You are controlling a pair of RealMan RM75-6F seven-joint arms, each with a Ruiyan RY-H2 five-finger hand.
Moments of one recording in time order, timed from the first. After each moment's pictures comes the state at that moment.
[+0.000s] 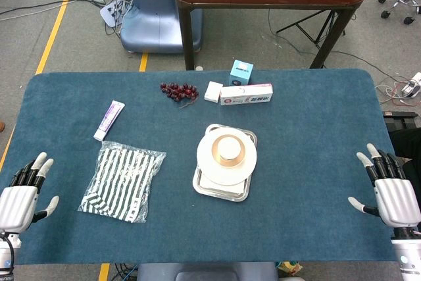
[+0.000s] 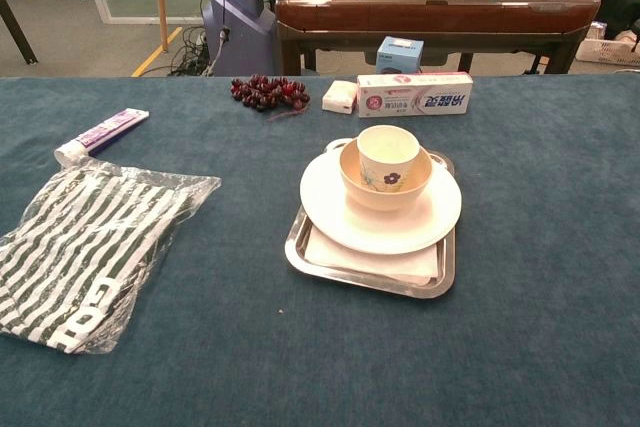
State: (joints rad) left arm -0.12 -1.15 -0.04 -1.59 1.49 1.47 0.13; right arm 0.07 -1.08 0.04 -1.68 -1.48 1.47 -0.14
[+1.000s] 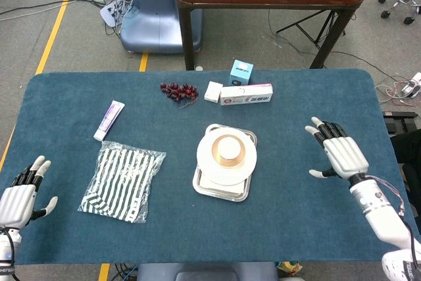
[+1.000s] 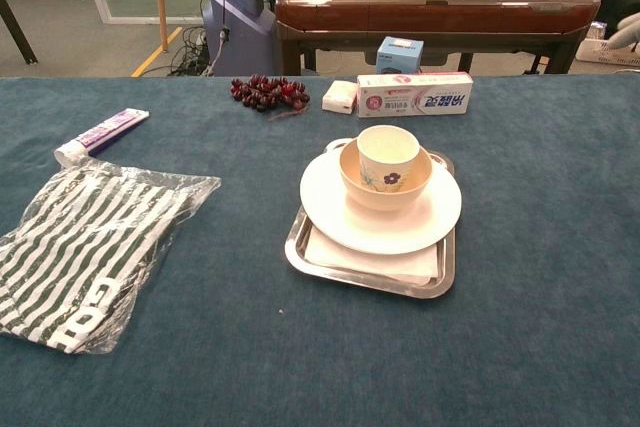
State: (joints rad) left arm -0.14 -1.20 -0.05 -1.47 1.39 1.34 -0.02; right arm 0.45 -0.99 0.19 -1.79 -1.18 0.92 -0.20
